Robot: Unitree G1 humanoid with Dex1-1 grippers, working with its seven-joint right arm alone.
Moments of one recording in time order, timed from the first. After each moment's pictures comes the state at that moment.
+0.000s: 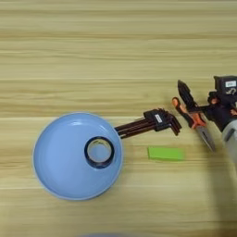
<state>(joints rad) -0.06 -0.31 -0.21 -0.16 0.23 0.32 0.27</state>
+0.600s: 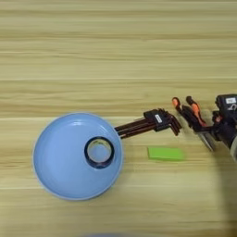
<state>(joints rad) -0.01 -0.38 -0.20 -0.08 0.20 0.50 0.35</state>
